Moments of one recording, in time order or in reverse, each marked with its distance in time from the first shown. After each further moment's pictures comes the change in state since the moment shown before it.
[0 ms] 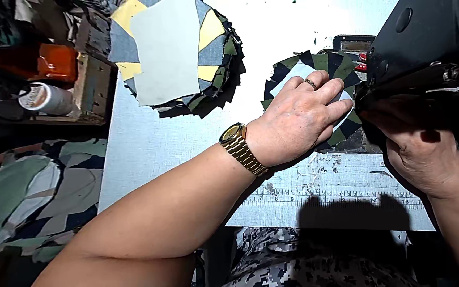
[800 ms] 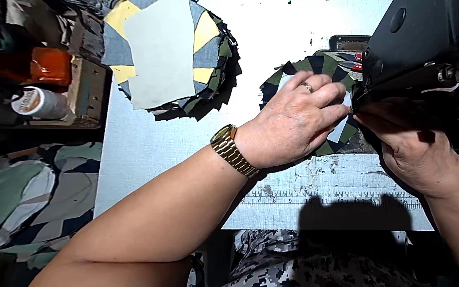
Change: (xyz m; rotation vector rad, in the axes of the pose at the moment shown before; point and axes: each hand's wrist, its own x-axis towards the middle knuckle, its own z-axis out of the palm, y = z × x) left_hand -0.005 -0.004 -0.003 -0.118 0.065 0.091; right_hand -0.001 0.003 0.002 0.014 -0.022 -0.047
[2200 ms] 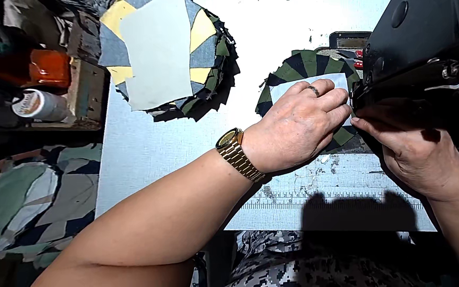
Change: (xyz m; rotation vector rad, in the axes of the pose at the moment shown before) left_hand 0.005 0.008 0.004 0.039 -0.051 -0.008; right_hand -0.002 -0.002 0.001 0.047 0.025 -0.025
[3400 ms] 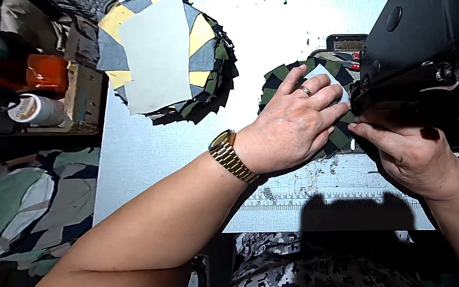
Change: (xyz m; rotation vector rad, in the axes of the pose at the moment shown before) left_hand -0.006 -0.004 -0.003 0.016 -0.031 -0.054; right_hand -0.001 0.000 0.000 0.046 0.030 -0.058
